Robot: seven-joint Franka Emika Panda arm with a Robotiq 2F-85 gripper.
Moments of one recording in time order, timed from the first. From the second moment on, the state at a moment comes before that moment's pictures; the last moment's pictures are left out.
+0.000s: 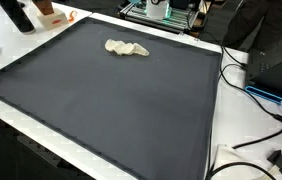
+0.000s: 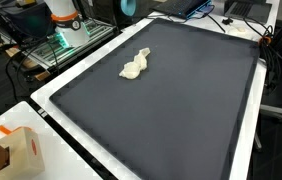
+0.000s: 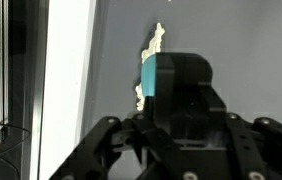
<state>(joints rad) -0.12 -0.58 0.15 -2.49 0.17 2.03 1.29</state>
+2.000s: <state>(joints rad) -0.11 -0.09 -0.20 -2.44 0.63 1.96 -0.35</state>
